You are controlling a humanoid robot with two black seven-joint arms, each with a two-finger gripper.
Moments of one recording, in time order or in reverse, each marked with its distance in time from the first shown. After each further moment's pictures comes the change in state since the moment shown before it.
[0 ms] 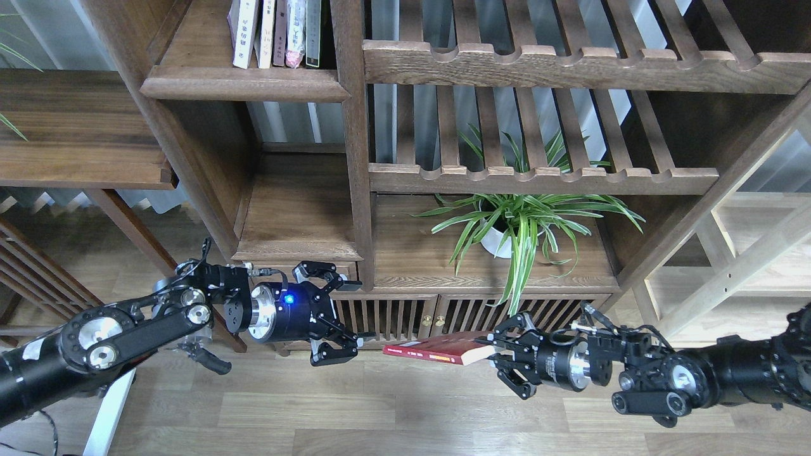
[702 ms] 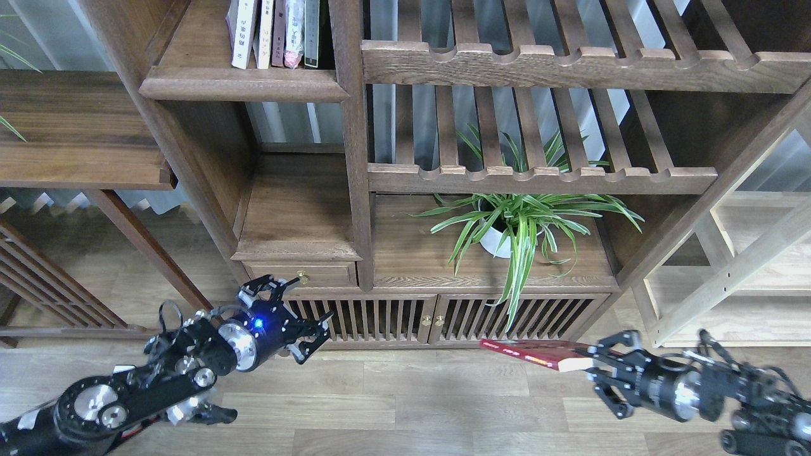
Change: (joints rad) left arm 0.208 0.010 -0.012 -0.025 -0.005 0.592 -0.029; right arm -0.218 -0.329 0.228 0.035 -0.172 0.000 0.000
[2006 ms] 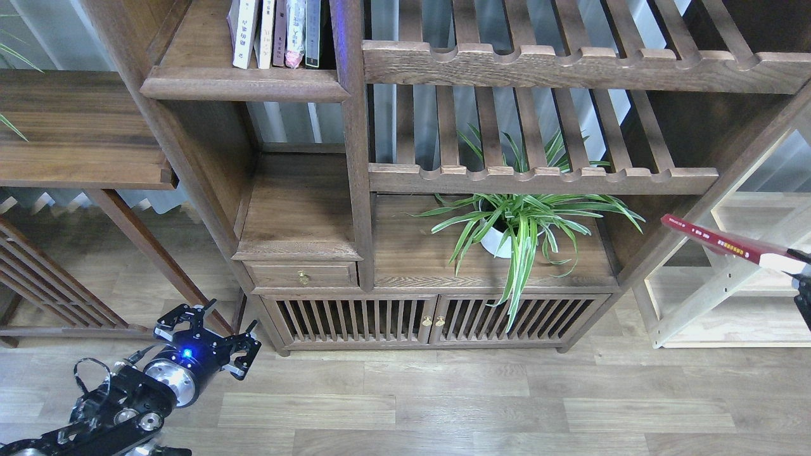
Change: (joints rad) left arm 0.275 0.136 -0.161 -0.136 0.005 0.284 -0.002; right arm -0.069 -0.646 0.332 0.209 0.078 0.000 0.000
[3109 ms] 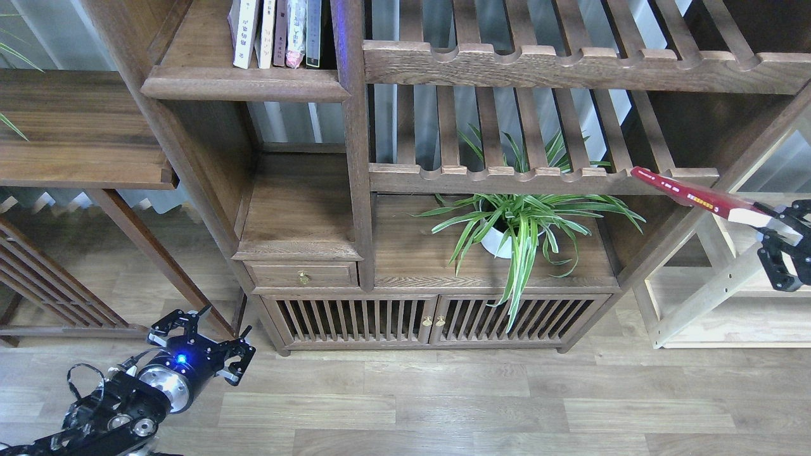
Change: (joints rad) left arm 0.017 0.019 -0.003 -0.003 0.000 0.000 -0.002; right arm 0.139 0.053 0.012 -0.013 0.000 0.000 0.000
